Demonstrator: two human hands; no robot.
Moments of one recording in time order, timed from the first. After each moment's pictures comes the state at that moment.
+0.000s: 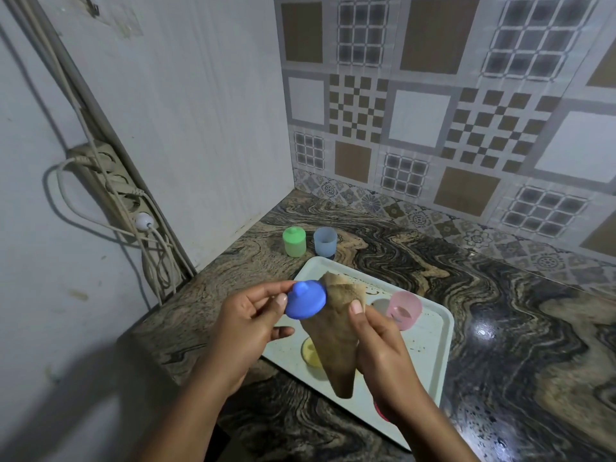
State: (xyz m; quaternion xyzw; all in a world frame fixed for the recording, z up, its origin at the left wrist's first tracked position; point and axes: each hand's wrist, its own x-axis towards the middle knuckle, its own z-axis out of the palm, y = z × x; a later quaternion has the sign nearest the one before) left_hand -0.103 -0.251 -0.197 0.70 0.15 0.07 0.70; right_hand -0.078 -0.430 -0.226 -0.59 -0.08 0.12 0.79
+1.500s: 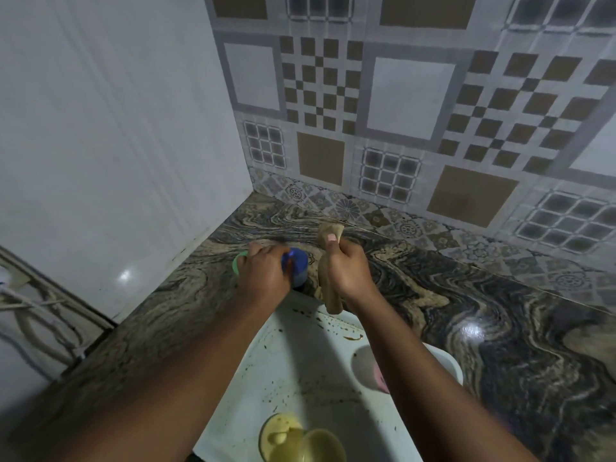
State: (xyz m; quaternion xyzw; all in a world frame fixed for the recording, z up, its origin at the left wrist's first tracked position) left_hand 0.195 -0.243 -0.339 0.98 0.09 0.10 0.13; right_hand 0.200 -0.400 -0.291 -0.80 0.02 0.04 0.60
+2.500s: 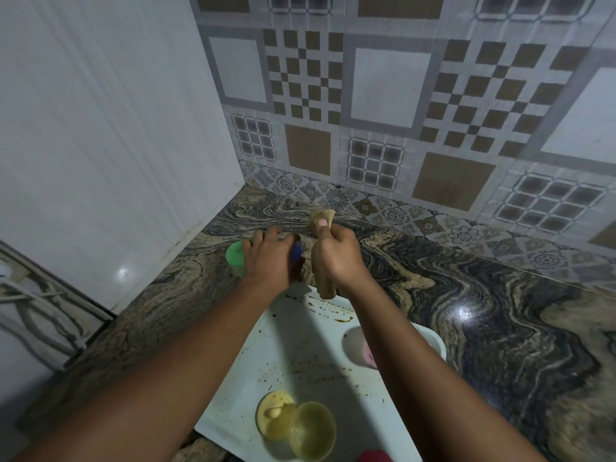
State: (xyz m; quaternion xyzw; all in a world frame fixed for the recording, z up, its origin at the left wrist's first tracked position) left_hand 0.193 -0.265 -0.319 1.00 0.01 0.03 0.01; right_hand 0.190 -0.408 -0.280 -0.79 0.02 0.04 0.61
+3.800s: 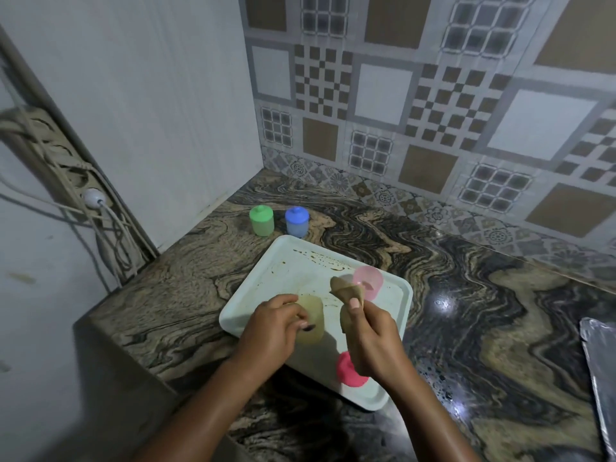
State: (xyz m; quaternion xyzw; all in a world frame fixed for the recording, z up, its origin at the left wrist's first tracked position) left_hand -0.084 -0.297 -0.313 0.94 -0.01 0.06 0.33; right_hand -0.065 -0.497 -0.302 -0.82 -0.03 0.04 0.57
